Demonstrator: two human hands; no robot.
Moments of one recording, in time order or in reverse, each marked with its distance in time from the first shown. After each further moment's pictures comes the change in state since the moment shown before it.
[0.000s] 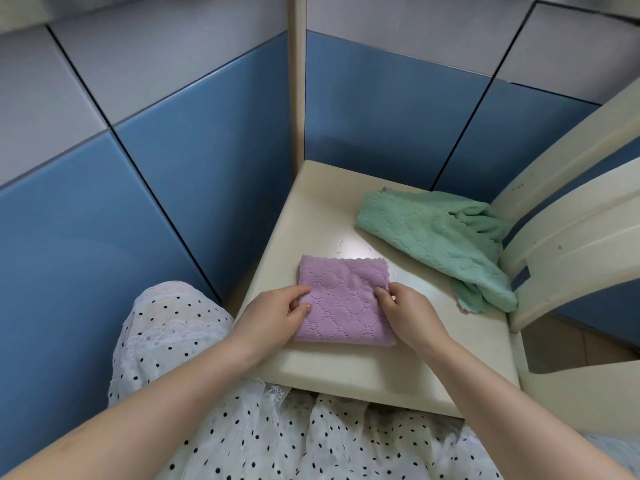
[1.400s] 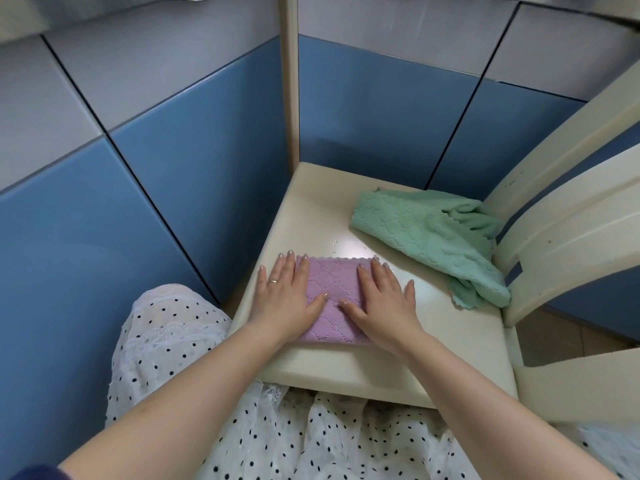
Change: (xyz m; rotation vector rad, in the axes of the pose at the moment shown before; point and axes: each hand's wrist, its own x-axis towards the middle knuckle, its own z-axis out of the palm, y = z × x) left_hand 0.030 0.003 0.026 0.574 -0.045 -0.040; right_hand 0.000 -0.012 0.020 -0.355 -0.031 -0.163
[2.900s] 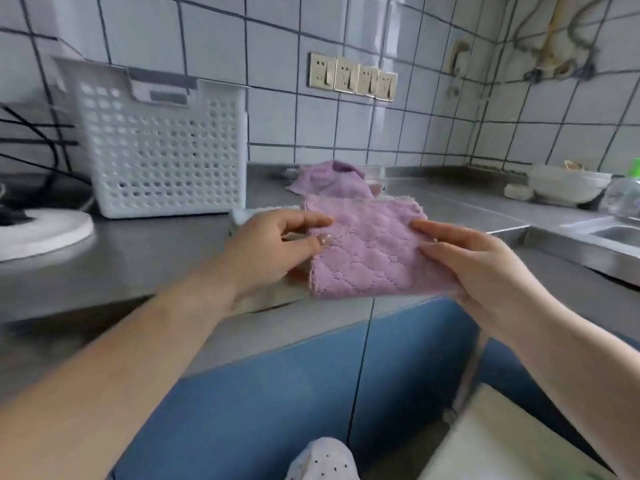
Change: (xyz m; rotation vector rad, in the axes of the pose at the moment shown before) left_hand -0.183 -0.134 -0.355 -0.901 0.809 -0.110; right_hand -0.016 -0.278 -0.288 1.308 -0.151 -0.684
